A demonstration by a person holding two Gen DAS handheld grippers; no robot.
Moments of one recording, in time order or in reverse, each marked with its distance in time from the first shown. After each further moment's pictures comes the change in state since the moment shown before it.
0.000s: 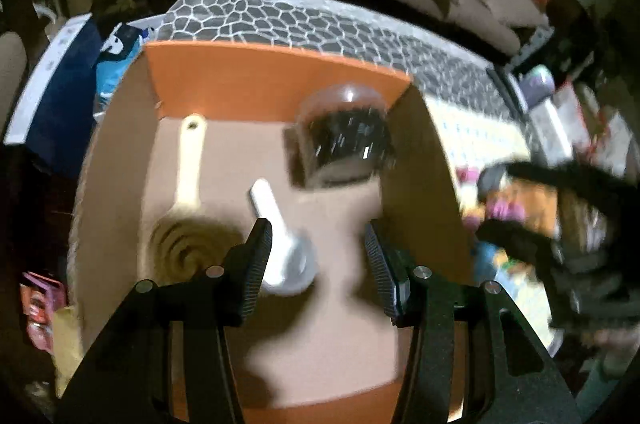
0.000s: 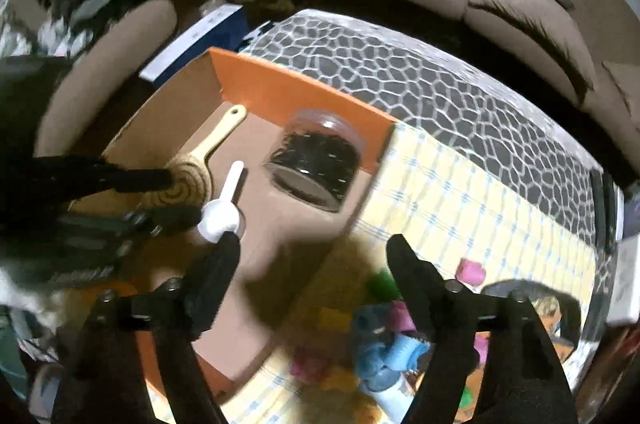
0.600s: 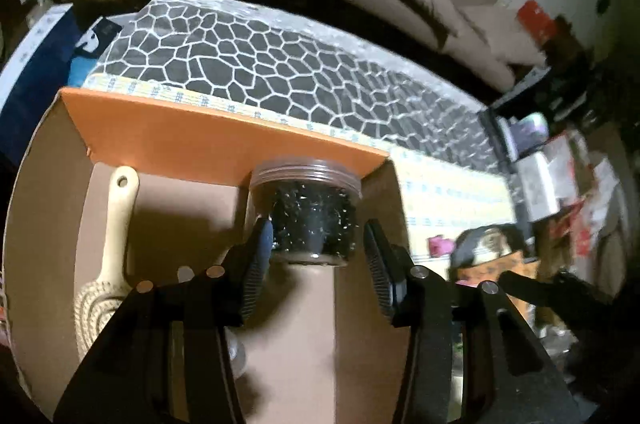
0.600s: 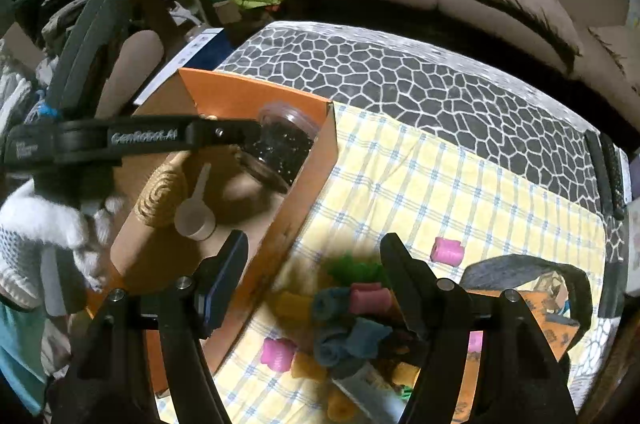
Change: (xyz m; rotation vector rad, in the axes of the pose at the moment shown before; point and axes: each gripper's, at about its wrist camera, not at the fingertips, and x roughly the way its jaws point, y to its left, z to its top) left arm 0.041 -0.024 0.052 -0.077 -0.026 -0.063; right arm -0.011 -0.045 -0.033 0.098 -0.054 0.046
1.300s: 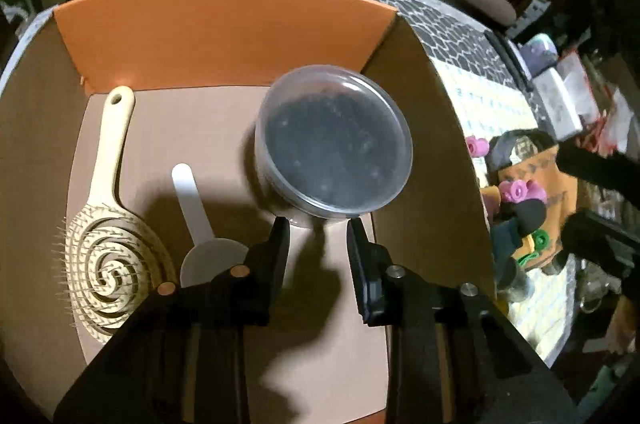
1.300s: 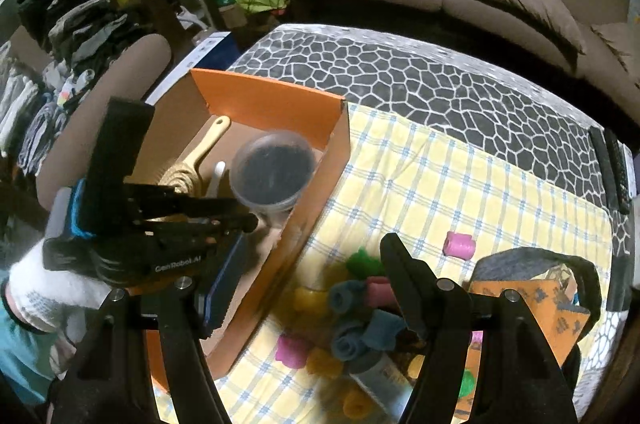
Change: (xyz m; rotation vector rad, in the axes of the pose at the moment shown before) left arm 0.018 0.004 -0.066 0.136 0.122 0.058; right arm -0.005 0.008 -0.007 0.008 -0.012 0.023
